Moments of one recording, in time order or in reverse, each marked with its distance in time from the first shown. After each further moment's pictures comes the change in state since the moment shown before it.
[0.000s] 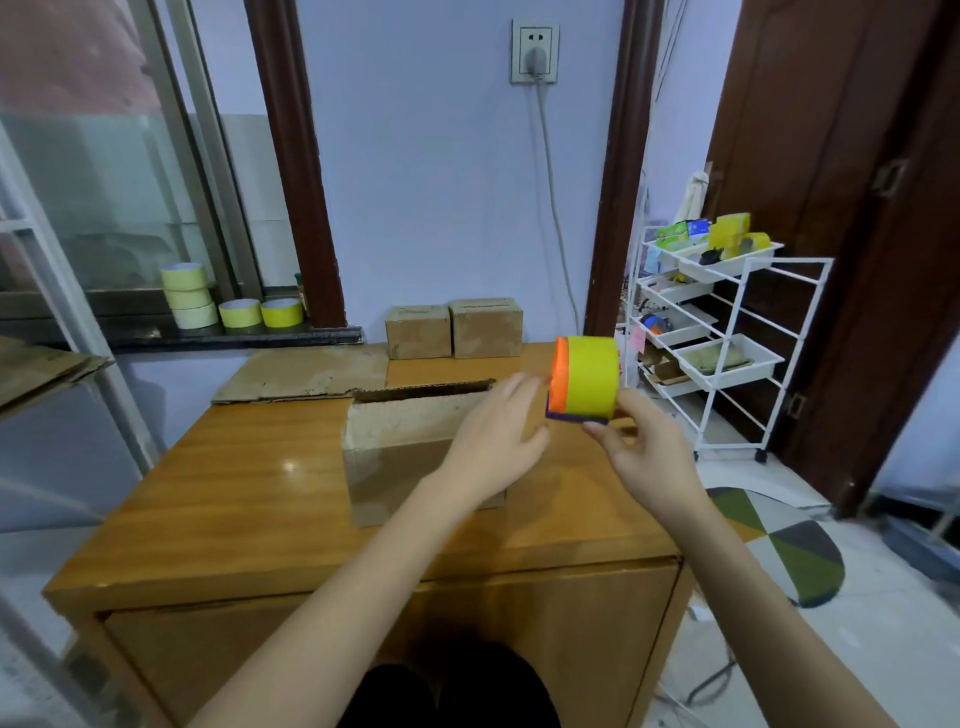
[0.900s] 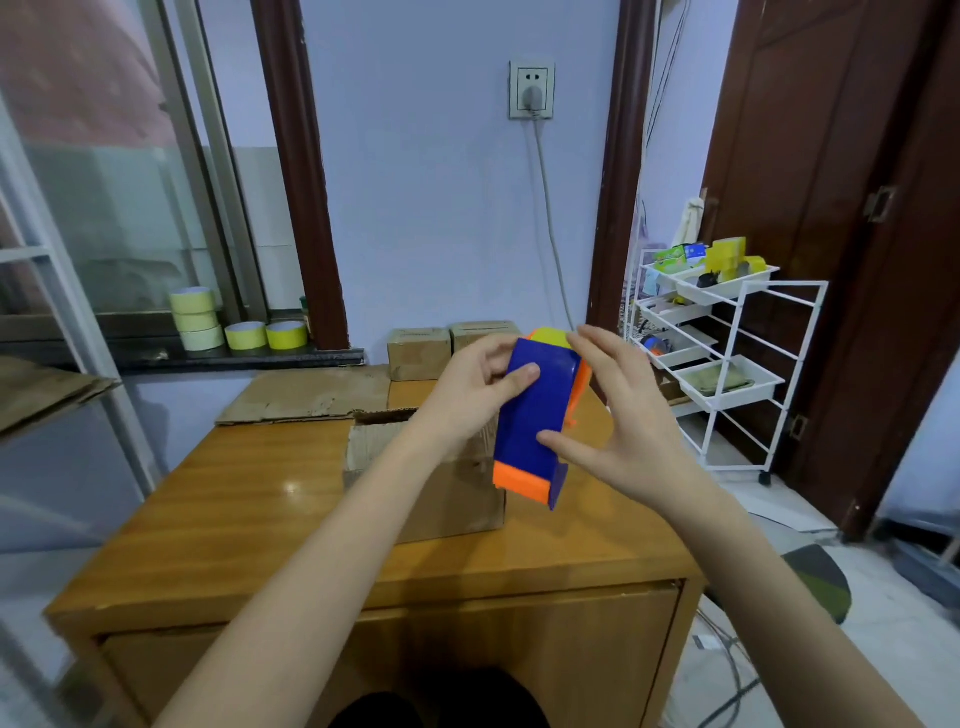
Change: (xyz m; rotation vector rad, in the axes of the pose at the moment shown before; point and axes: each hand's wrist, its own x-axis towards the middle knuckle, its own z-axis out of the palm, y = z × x) left_hand 0.023 0.009 -0.056 -0.837 0.050 -0.131; right_hand 0.025 -0.047 -0.026 -0.050 0.011 -0.400
